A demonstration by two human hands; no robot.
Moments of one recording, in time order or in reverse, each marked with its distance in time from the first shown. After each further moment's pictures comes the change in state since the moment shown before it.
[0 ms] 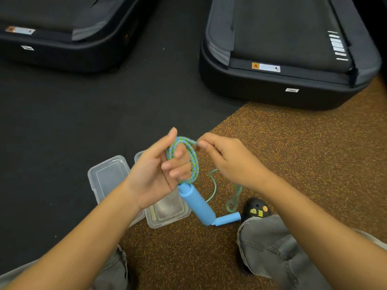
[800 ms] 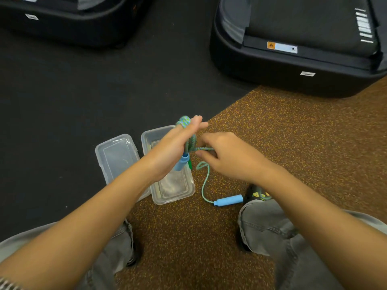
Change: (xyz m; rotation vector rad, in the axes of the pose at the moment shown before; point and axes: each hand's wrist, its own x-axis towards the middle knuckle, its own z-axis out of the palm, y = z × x) left_hand 0.011 -0.022 -0.016 0.629 0.226 0.095; right_hand -0.009 -0.006 0.025 -0.192 -0.194 -0.046
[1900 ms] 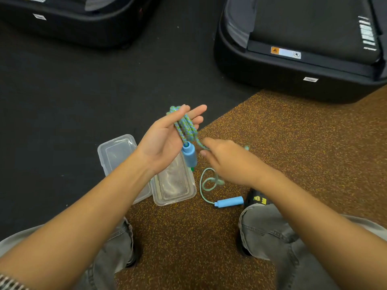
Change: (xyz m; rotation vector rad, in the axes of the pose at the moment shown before) left_hand 0.003 0.016 -0.016 -0.563 0.042 0.066; right_hand 0.003 0.001 0.010 -0.006 -0.093 0.054
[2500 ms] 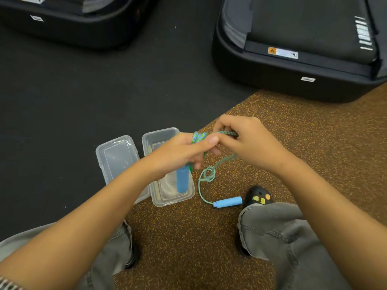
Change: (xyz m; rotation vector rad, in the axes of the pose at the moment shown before) left_hand -0.010 -0.013 0.013 0.789 -0.223 -0.073; right_hand -0.007 0.011 -0.041 0.125 0.255 -0.030
